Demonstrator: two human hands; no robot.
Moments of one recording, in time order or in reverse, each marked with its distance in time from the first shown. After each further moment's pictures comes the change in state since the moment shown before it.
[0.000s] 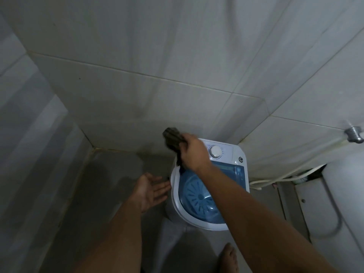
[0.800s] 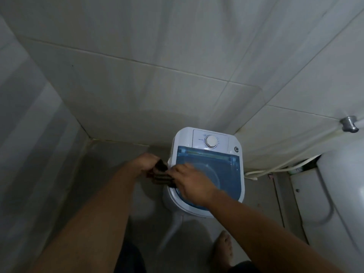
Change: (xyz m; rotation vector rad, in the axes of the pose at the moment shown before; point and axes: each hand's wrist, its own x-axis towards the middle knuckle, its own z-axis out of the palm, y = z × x) left_hand 0.020 0.046 0.015 0.824 0.006 0.154; right_hand -0.105 0.045 0.009 -0.271 -0.305 -0.551
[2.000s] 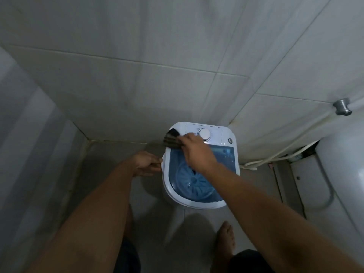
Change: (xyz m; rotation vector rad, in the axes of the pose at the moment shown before) left_hand -0.004 0.001 0.012 0.018 -0.006 -0.025; right_hand 0.028 0.042 -0.036 0.025 0.168 0.369
